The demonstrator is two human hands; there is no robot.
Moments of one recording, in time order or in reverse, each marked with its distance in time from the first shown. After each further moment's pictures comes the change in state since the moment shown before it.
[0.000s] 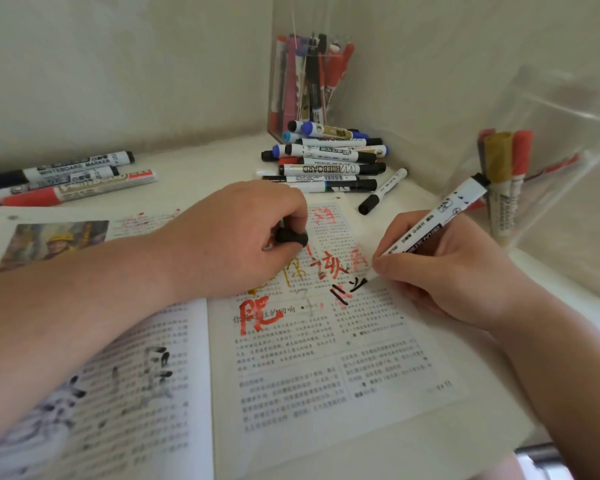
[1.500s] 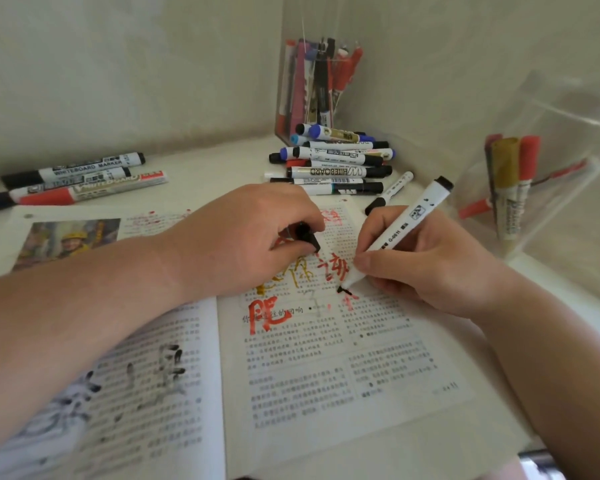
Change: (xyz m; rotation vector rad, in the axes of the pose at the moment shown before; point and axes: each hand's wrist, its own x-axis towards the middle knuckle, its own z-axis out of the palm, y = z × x) left_hand 0.001 -0.003 -0.002 -0.005 0.027 0.107; right_hand 0.021 0.000 0.011 0.121 -0.198 -0.118
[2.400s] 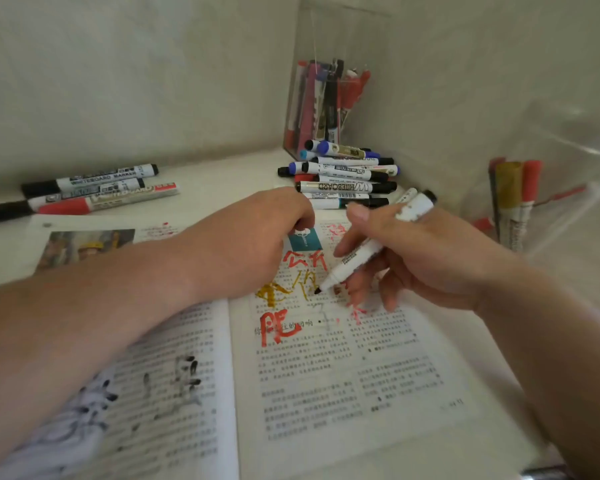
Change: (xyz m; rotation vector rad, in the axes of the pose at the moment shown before) left_hand 0.001 -0.003 -0.008 -0.011 -0.144 -0.265; right_hand 0.015 -0.027 0.005 0.084 -0.111 0.156
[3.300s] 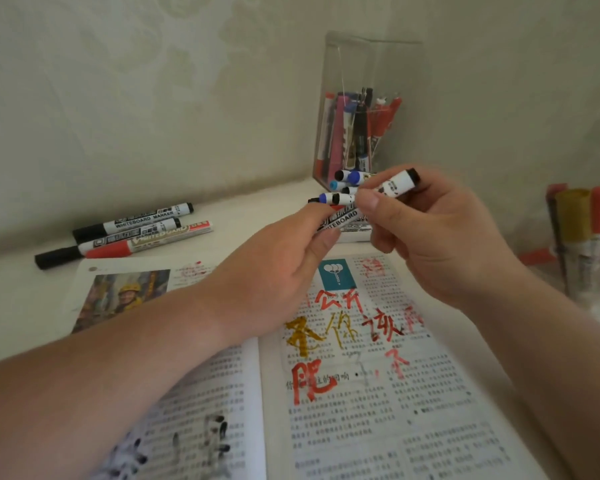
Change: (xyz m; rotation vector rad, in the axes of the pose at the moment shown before) left_hand 0.003 0.001 -0.004 -0.288 0.211 -0.012; right_hand 0.055 -0.006 0.005 0.163 0.332 -0.494
